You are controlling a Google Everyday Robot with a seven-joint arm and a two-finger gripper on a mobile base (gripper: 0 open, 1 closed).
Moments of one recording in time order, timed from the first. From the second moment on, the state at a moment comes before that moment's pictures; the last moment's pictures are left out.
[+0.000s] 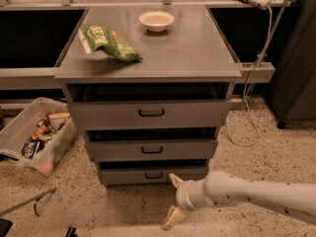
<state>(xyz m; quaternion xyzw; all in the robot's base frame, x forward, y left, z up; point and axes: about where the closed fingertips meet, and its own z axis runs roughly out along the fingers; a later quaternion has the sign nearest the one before) 0.455 -0.047 0.440 -0.60 0.72 0.19 0.30</state>
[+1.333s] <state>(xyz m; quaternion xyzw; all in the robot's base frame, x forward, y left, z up) 0.482 -0.043 0.261 -0.55 0.76 0.16 0.31</state>
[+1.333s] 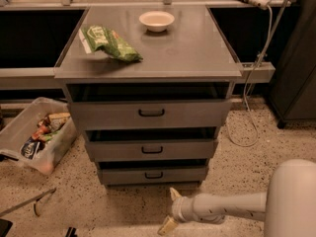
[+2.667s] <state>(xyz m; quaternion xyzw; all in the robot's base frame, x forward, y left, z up) 0.620 -0.049 0.226 -0.58 0.69 0.17 0.40</state>
